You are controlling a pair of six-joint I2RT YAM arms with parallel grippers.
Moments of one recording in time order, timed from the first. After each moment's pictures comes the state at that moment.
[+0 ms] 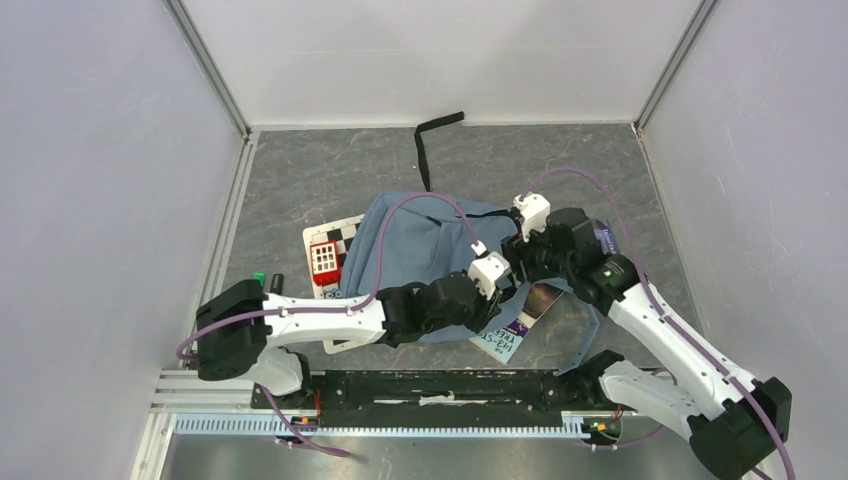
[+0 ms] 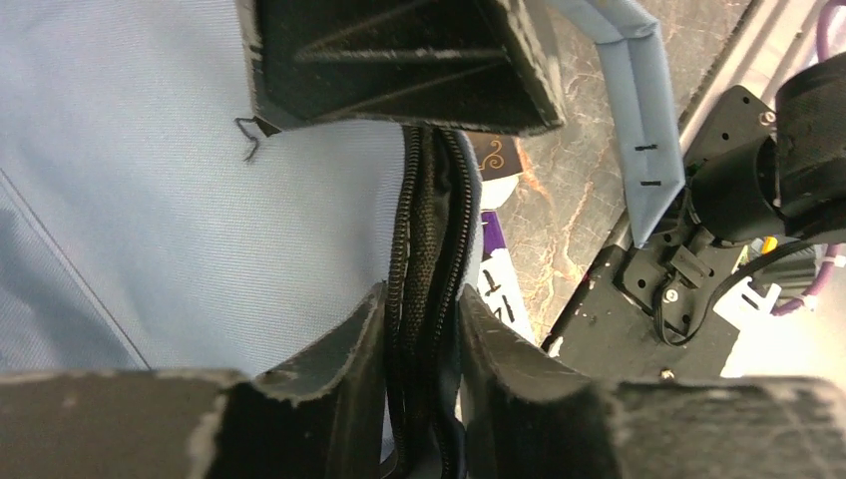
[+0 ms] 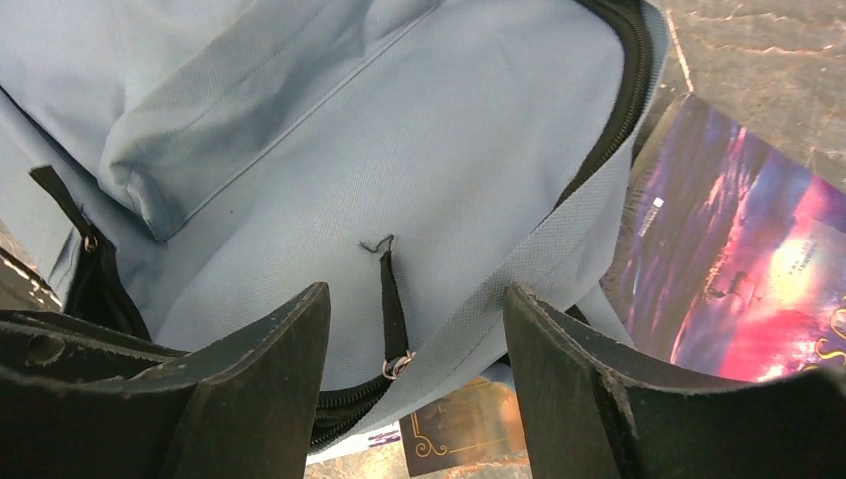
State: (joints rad) left arm -1.28 1.48 0.90 0.09 -0.21 -0.33; right arm 0.51 0.94 0.79 -0.50 -0.13 0.02
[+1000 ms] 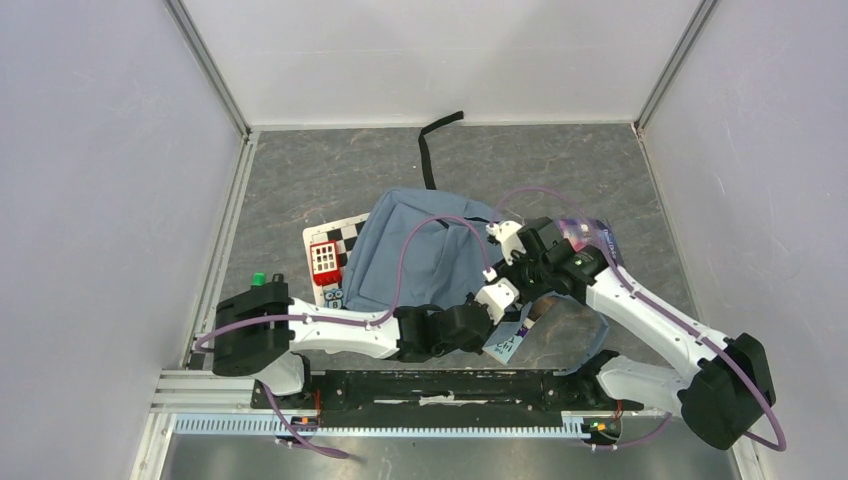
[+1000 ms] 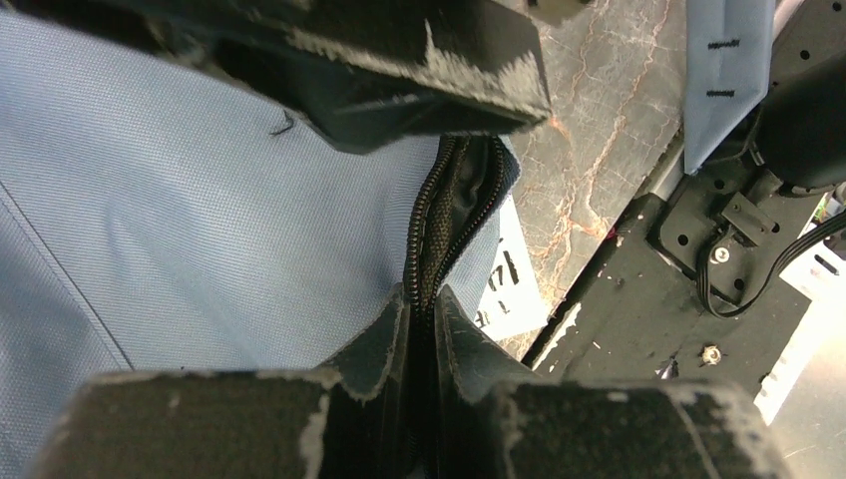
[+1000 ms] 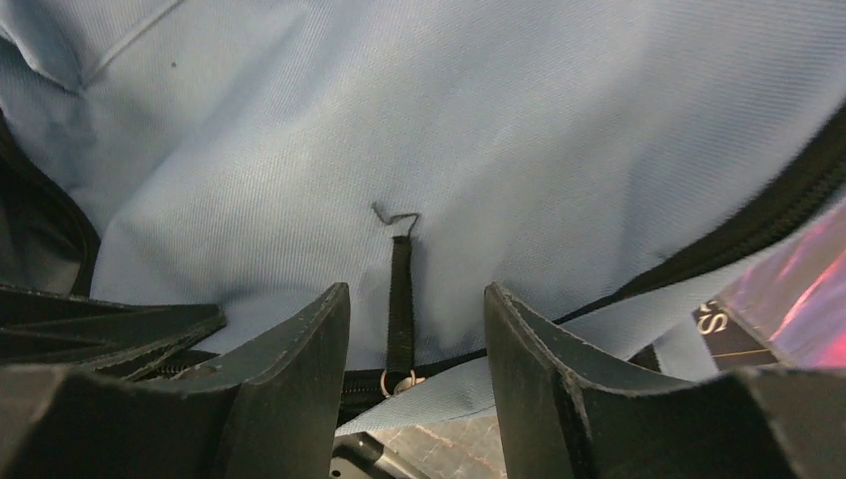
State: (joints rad) left arm -1.39 1.56 0.87 0.10 -0.35 -0.35; right arm 0.59 1.12 0.80 -0.68 -0.12 -0.06
